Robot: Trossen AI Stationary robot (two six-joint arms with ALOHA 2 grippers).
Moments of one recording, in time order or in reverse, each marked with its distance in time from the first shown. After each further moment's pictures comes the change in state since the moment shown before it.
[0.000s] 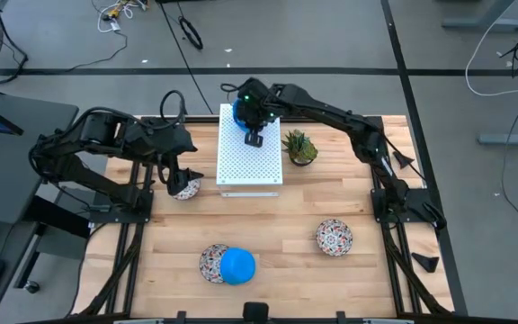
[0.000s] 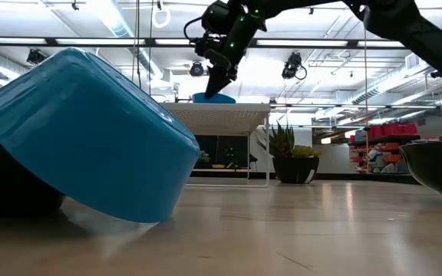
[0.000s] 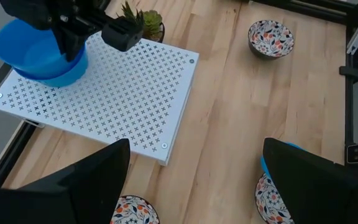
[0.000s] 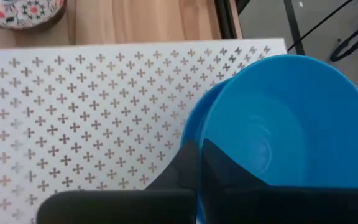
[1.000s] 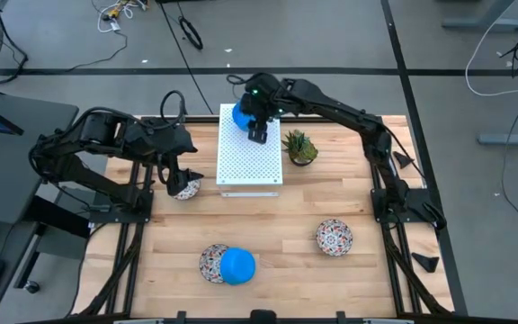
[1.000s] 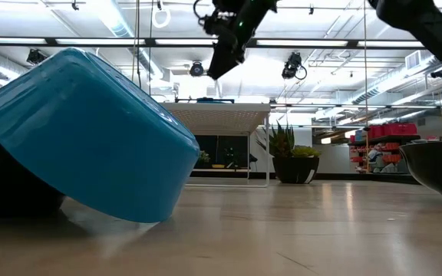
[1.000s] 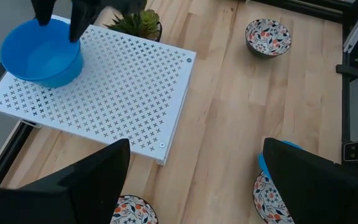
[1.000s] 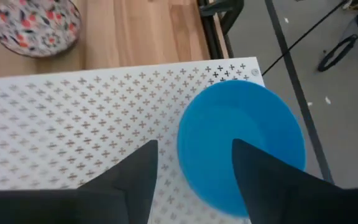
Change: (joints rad) left arm 0.000 0.000 0.000 0.000 0.012 0.004; right arm 0.013 -0.106 -0.020 -0.009 0.001 0.047
